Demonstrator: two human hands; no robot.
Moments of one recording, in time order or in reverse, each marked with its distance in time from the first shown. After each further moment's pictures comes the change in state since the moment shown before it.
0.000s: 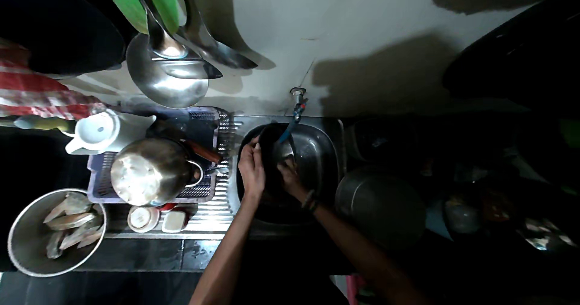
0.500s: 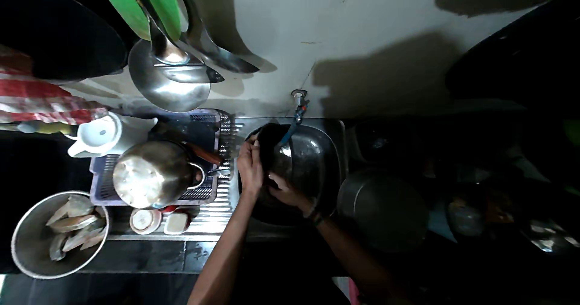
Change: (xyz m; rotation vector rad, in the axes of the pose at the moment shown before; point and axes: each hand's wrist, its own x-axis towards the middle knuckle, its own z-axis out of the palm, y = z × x) left_hand 0.014 -0.002 -0.006 0.007 -0.010 -0.001; right_hand -0.016 -0.013 0.016 0.321 0.005 -0.398
